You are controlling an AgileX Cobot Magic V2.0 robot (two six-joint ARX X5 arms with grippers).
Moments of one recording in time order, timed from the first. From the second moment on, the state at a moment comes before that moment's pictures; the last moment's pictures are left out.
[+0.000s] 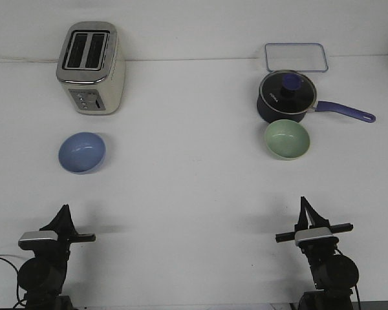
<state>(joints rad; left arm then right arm) 0.00 0.01 0.03 0.01 -0.05 -0.01 0.04 0.00 0.01 0.01 -0.05 -0.20</state>
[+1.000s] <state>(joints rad) 0.00 0.01 0.03 0.01 -0.05 -0.01 0.04 0.00 0.01 0.01 -0.05 -0.18</state>
